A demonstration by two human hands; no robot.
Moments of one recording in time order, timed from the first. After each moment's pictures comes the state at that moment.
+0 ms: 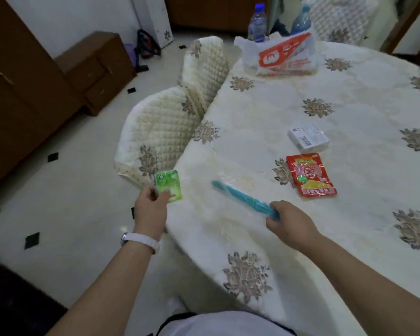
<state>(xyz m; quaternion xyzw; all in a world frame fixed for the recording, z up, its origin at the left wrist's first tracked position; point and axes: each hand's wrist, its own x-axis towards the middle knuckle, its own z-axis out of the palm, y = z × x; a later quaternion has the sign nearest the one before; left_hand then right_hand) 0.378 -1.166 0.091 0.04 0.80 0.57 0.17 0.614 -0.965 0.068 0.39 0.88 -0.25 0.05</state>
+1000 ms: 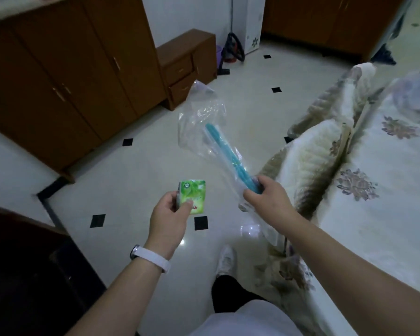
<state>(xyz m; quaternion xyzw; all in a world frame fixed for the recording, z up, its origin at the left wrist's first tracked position) 0.064 -1.371 0.108 0.02 0.79 0.60 0.13 0.141 -1.160 0.118 0.28 0.81 -0.51 -0.05</state>
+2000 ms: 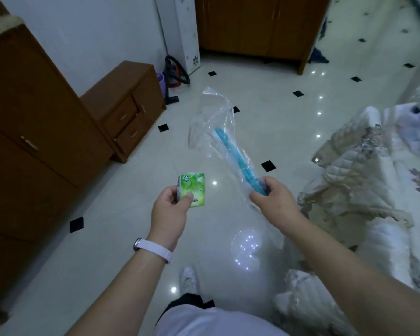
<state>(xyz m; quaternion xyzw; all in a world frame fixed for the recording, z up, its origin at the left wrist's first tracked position) -0.402 -1.111 0.107 0.13 0.75 0.61 0.23 -0.242 -0.946 0.110 0.45 0.73 -0.49 -0.17</state>
